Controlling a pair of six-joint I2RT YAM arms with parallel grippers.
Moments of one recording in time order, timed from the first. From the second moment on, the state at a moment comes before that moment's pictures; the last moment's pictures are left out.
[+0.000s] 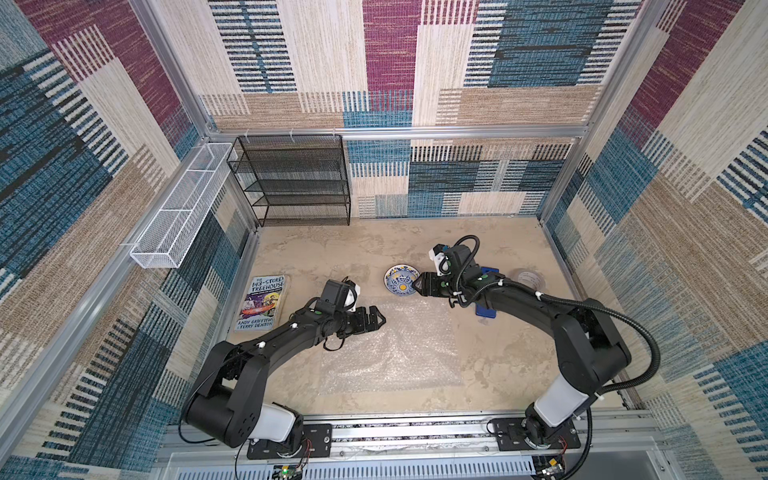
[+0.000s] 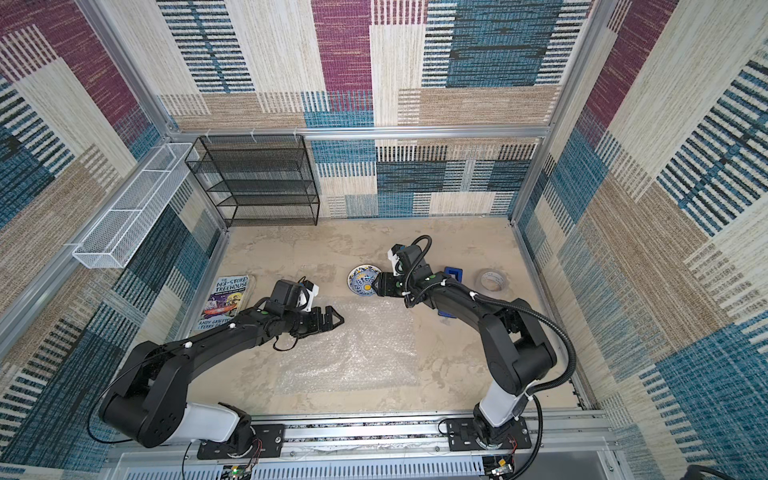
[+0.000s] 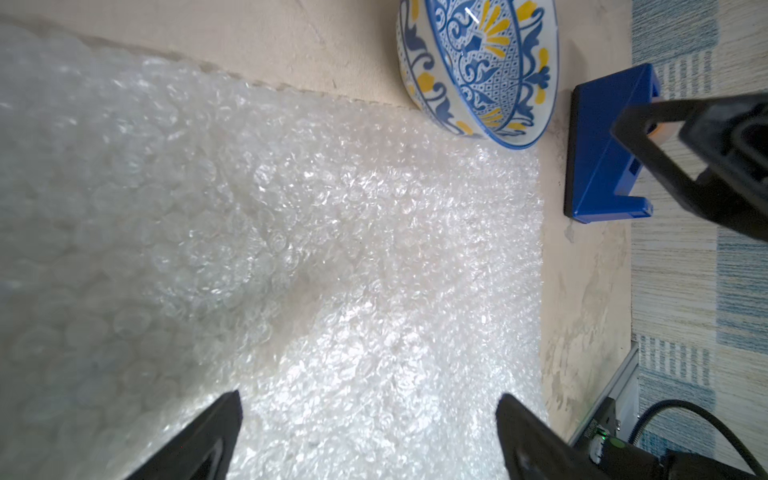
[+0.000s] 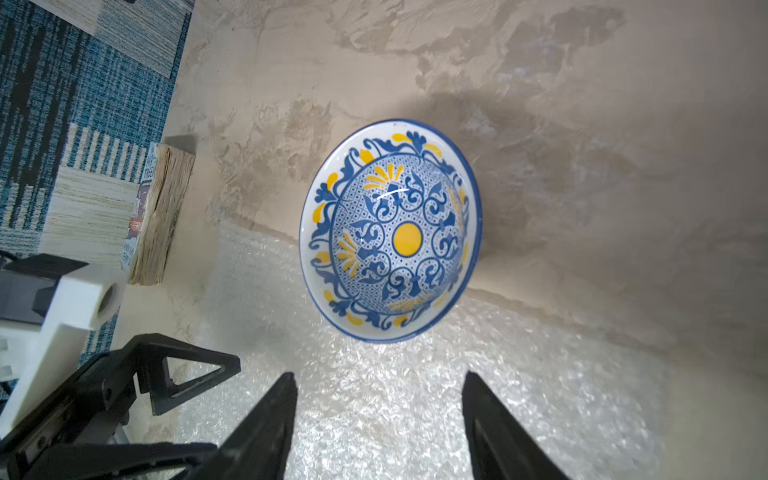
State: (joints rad) left arm -0.41 1.45 0.71 -0.22 0.42 -0.55; right arm 0.49 1.71 1.10 -0.18 -0.30 0.50
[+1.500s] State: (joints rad) left arm -0.48 1.65 0.85 -0.17 0.29 -0.55; right arm 0.41 2.05 1.33 -0.10 -0.38 0.56
